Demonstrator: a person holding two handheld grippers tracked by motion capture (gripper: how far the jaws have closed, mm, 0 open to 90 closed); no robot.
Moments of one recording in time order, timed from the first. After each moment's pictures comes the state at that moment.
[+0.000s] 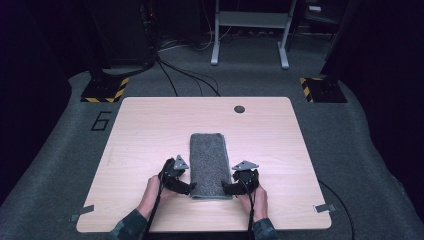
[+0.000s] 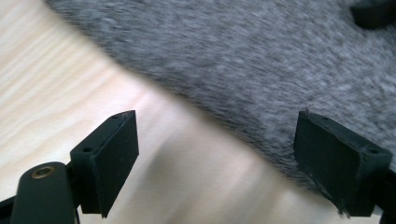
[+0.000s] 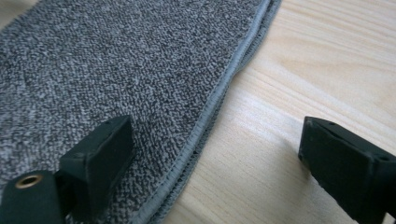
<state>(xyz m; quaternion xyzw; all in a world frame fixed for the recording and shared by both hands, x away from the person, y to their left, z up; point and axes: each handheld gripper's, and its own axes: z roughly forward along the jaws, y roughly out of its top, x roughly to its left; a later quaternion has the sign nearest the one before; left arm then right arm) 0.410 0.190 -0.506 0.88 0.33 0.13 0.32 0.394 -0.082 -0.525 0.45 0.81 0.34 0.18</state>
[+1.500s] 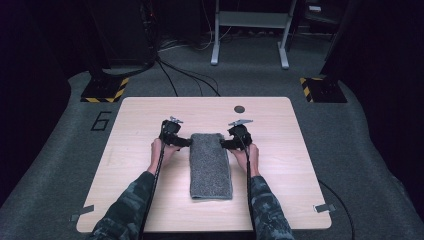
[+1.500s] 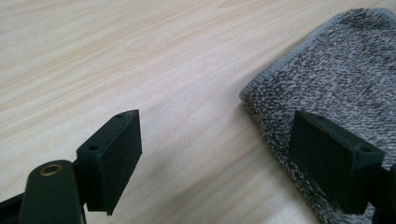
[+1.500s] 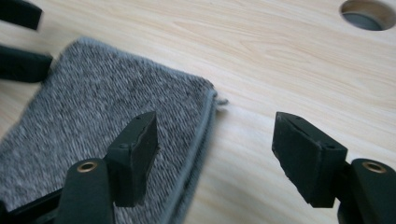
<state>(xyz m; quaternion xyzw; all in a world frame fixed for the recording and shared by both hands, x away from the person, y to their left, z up) 0.555 0.204 -0.500 0.81 0.47 0.16 0.32 0.534 -0.068 -0.487 0.48 0.78 0.36 0.18</state>
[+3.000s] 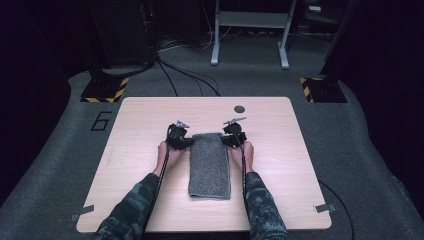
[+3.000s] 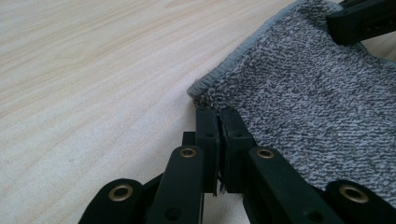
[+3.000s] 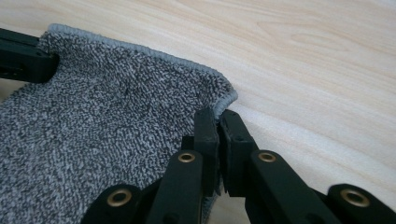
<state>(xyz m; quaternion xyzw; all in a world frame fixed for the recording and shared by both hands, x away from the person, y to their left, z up) 0.549 0.188 -0.514 0.82 0.43 0.13 0.36 0.559 -0.055 -0.508 0.48 0.80 0.33 0.14</state>
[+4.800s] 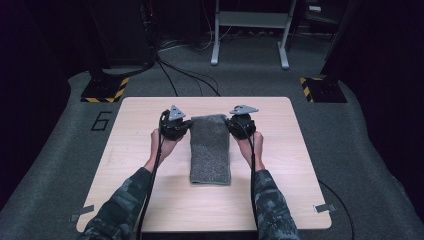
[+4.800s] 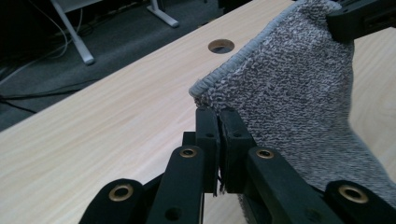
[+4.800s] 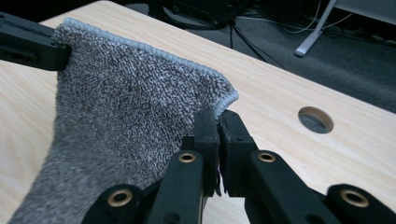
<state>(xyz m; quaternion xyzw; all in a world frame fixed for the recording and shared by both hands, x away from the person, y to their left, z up) 0.518 0.188 -0.420 0.80 0.34 0.25 0.43 0.521 -0.070 -0.414 0.40 0.78 0.42 0.25</state>
